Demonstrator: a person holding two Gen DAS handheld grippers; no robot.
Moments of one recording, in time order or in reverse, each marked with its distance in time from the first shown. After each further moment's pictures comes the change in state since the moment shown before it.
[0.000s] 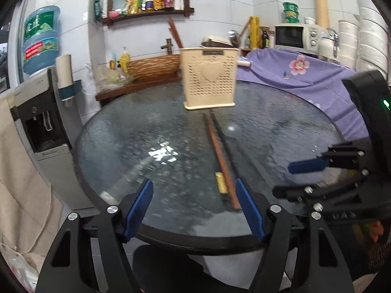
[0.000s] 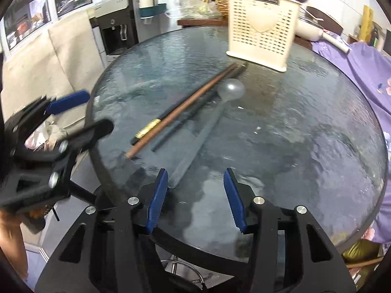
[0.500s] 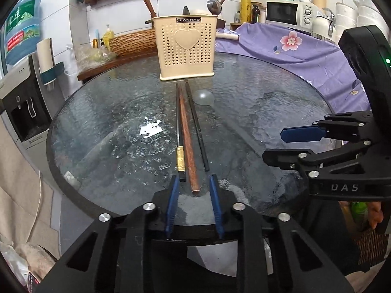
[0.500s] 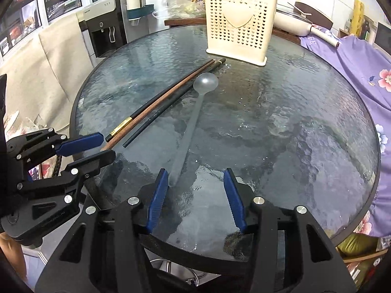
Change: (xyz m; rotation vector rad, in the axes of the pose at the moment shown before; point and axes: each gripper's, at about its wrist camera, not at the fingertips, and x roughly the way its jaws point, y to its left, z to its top) left arm 0.025 -0.031 -0.004 0.004 0.159 -0.051; right arm -0.005 -0.021 -0.004 0.029 -0.001 -0.027
